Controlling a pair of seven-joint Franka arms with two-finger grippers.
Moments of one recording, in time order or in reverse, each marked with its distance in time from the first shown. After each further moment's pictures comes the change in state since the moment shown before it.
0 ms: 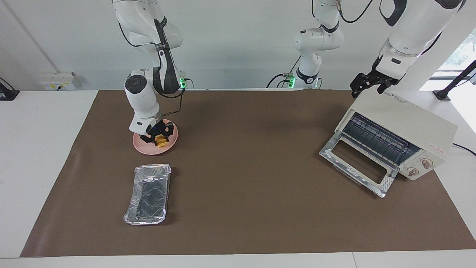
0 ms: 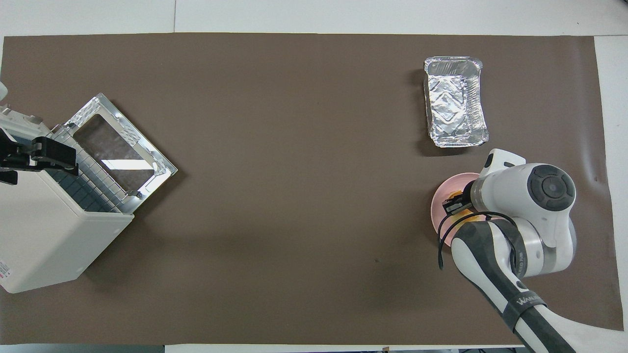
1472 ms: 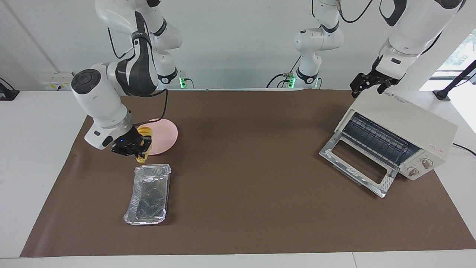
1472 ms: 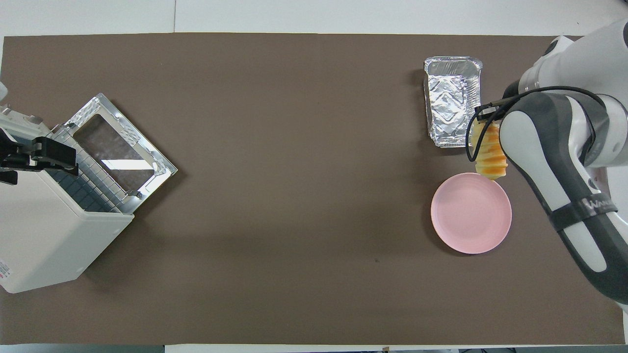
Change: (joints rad) left arm 0.000 0.000 0.000 0.000 0.000 0.000 0.000; right arm -0.061 0.306 -0.012 0.790 0.075 -0.451 0.142
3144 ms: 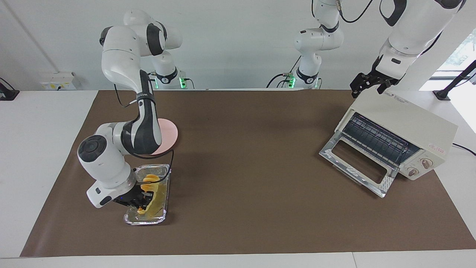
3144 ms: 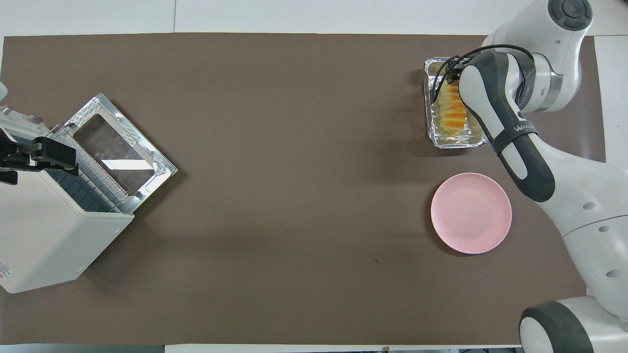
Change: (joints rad) left arm 0.000 0.000 0.000 0.000 0.000 0.000 0.000; right arm -0.006 0.447 -0.002 0.439 0.001 0.070 0.161
